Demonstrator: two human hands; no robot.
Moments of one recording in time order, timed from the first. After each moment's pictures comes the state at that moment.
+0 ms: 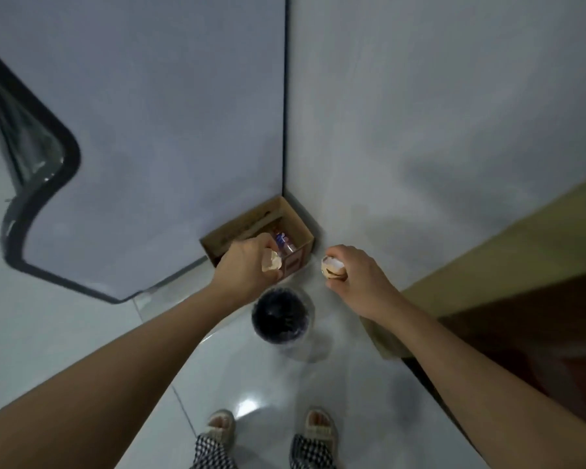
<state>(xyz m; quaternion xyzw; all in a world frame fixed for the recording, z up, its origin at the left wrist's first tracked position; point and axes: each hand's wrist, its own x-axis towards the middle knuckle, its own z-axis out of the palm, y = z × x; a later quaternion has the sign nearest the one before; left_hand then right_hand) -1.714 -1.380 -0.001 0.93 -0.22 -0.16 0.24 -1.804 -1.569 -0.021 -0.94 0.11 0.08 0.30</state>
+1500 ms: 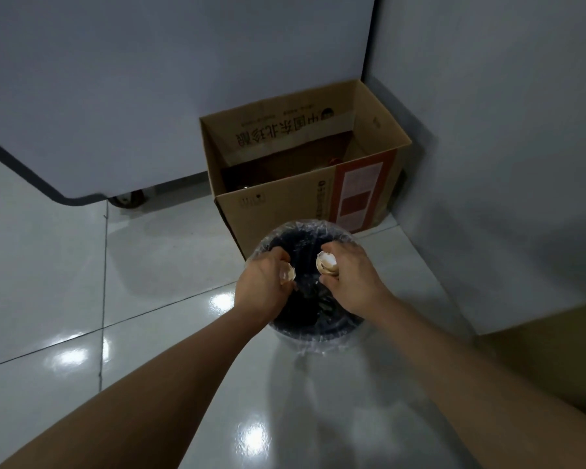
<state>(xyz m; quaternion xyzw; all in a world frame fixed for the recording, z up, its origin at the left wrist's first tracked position) -1.734 -1.391 -0.579 0.97 -0.04 -0.07 0.23 -1.737 -1.550 -0.579 -0.96 -0.01 0.09 0.27</state>
